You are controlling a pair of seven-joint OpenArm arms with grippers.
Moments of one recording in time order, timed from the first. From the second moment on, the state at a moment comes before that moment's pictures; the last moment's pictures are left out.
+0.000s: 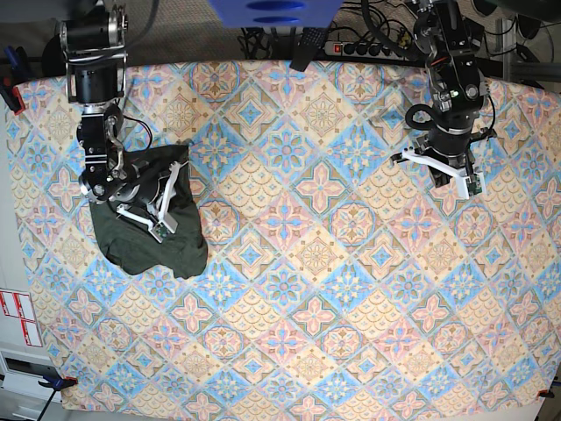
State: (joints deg) left arm 20.8 -0.6 -16.7 113.5 -9.6 1.5 44.2; right arm 6.3 16.5 -0.4 69.6 6.1 41.0 -38.6
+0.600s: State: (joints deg) left arm 30.8 -7.8 -4.3 113.5 -9.5 1.4 44.2; right arm -19.0 16.0 14.9 103.4 6.9 41.3 -43.3
